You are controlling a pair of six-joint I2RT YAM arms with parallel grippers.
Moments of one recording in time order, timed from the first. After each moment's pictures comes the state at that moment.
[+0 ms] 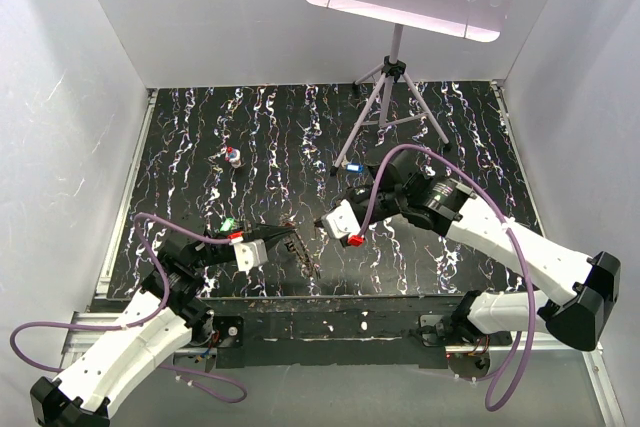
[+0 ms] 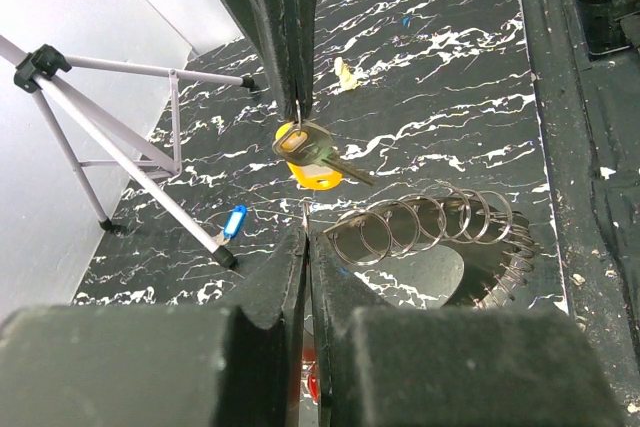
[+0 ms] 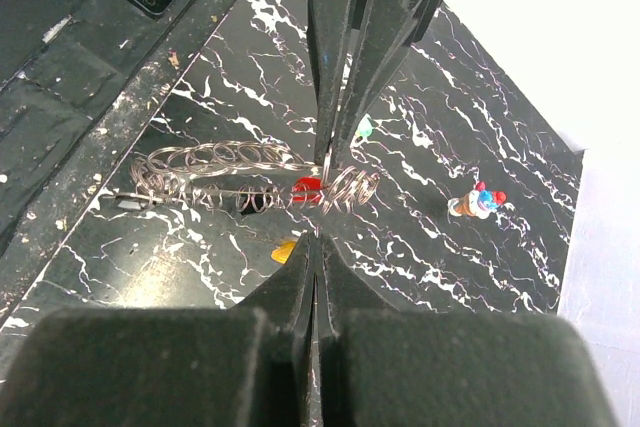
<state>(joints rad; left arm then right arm) -0.58 0.49 0.40 0.07 0.75 0.59 0.93 1.22 1.16 -0.55 -0.76 -1.10</state>
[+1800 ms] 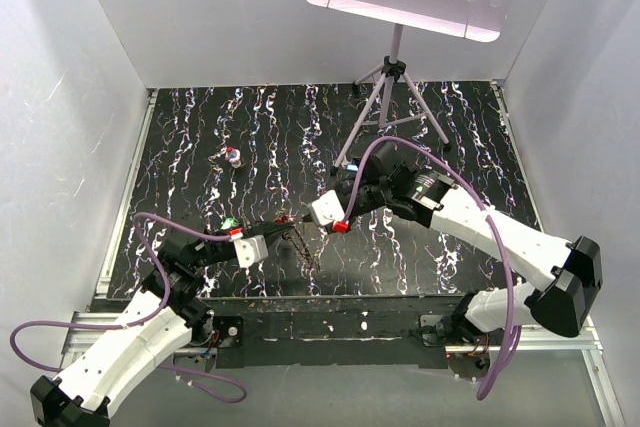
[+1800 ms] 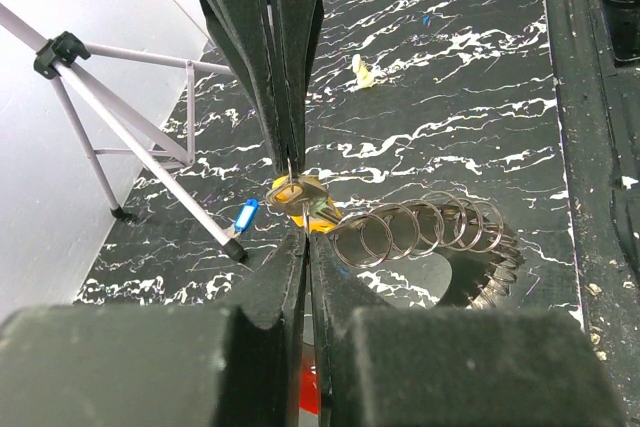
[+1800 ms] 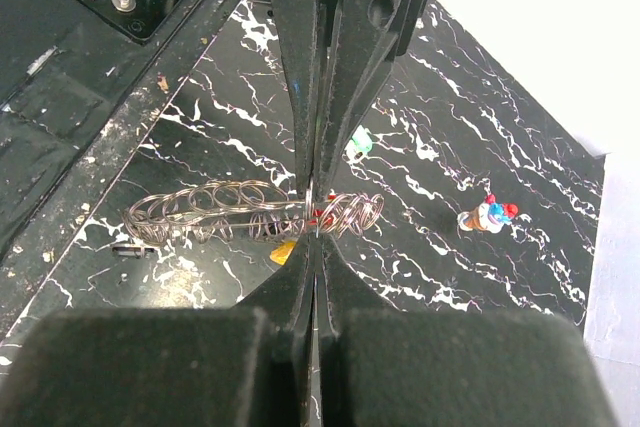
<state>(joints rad) -0.58 0.50 0.40 0.09 0.71 0.56 0.93 1.32 1.21 -0.48 -0.79 -1.03</state>
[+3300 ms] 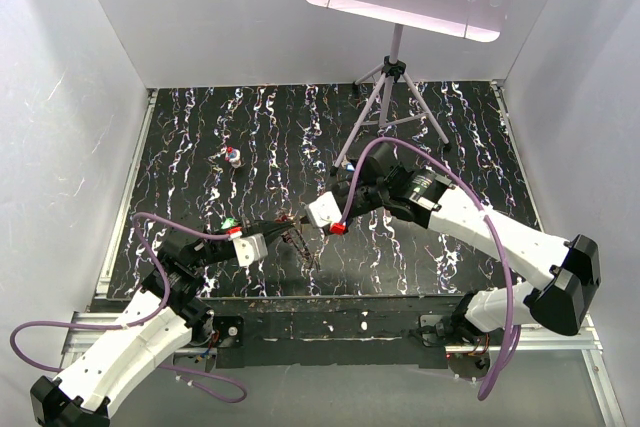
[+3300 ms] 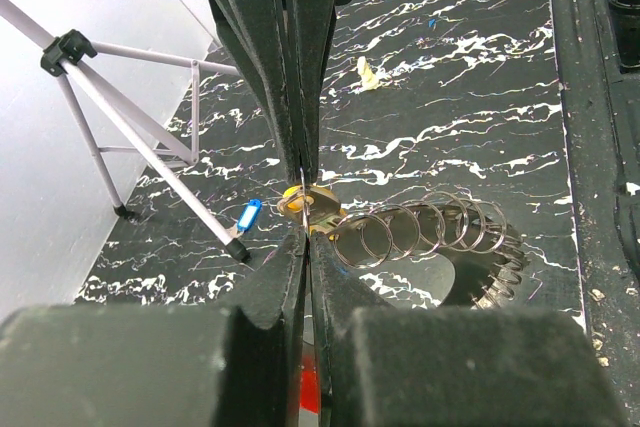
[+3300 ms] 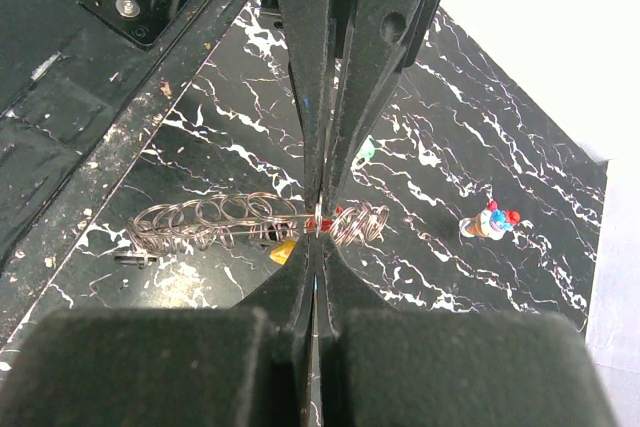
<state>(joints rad) -0.58 0.49 0.40 0.10 0.70 0.55 0.95 1.33 1.22 -0.48 -0.78 -1.02</state>
